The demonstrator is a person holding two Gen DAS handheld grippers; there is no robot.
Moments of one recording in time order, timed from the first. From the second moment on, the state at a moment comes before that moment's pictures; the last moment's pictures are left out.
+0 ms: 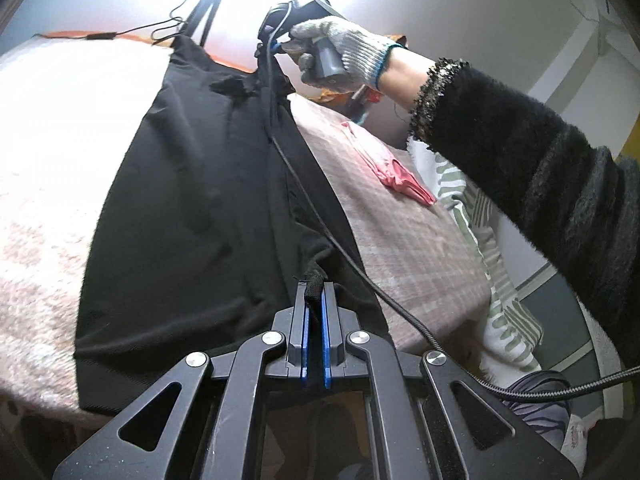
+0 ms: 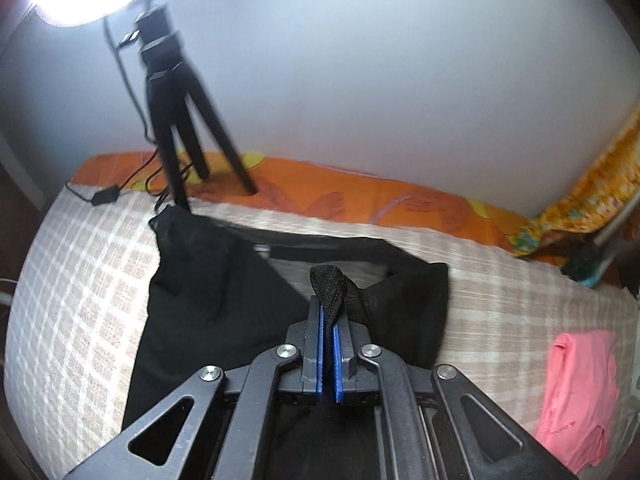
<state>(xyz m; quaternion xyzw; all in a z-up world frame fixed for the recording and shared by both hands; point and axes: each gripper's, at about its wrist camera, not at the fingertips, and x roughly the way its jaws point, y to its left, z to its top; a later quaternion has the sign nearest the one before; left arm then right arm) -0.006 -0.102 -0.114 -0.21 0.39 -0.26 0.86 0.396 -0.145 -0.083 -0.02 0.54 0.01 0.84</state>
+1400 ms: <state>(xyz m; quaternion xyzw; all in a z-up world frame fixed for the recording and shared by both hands) -0.058 -0.050 -0.087 -0.16 0.37 -0.22 0.89 0.193 -0.170 0.007 0.08 0.46 0.11 0.88</state>
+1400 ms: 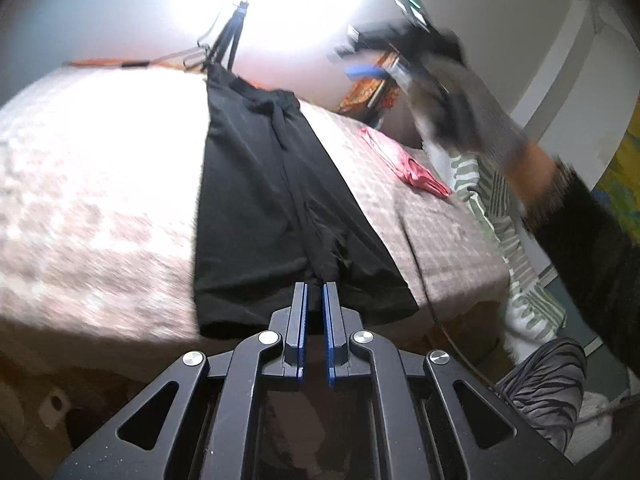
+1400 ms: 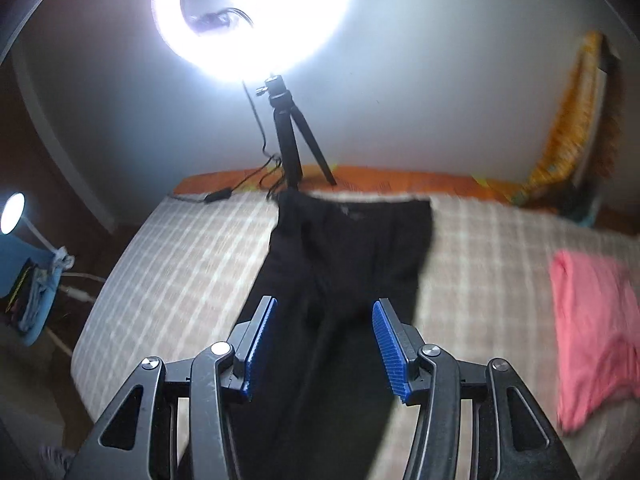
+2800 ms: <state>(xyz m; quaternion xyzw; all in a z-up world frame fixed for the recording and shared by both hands) -0.005 -0.028 -0.113 -0.07 0.46 -0.22 0.86 -0.030 -0.063 -0.098 -0.07 0.53 0.25 0.81</state>
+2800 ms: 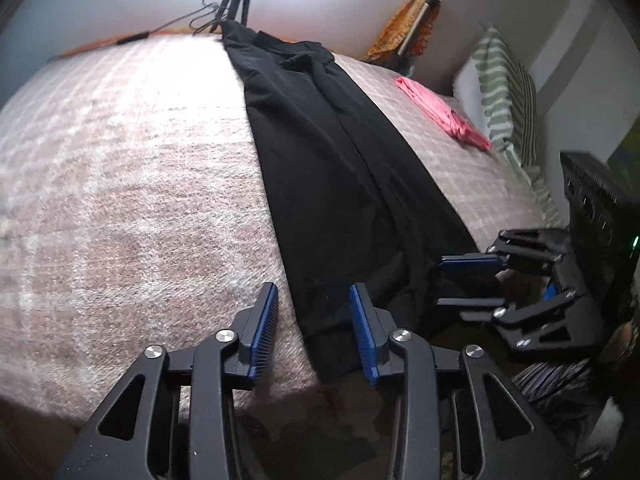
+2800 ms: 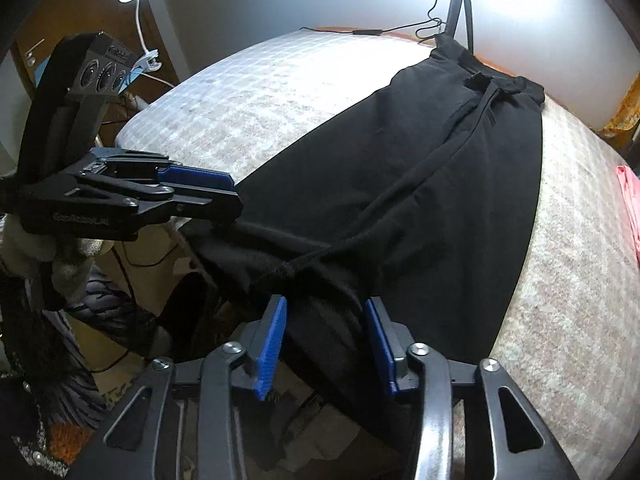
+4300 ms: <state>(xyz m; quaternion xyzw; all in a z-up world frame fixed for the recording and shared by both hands) -0.005 -0.024 -0.111 -0.12 0.47 -0.24 0.84 -0.035 -0.160 -0.106 0.18 0.54 0.18 0.80</state>
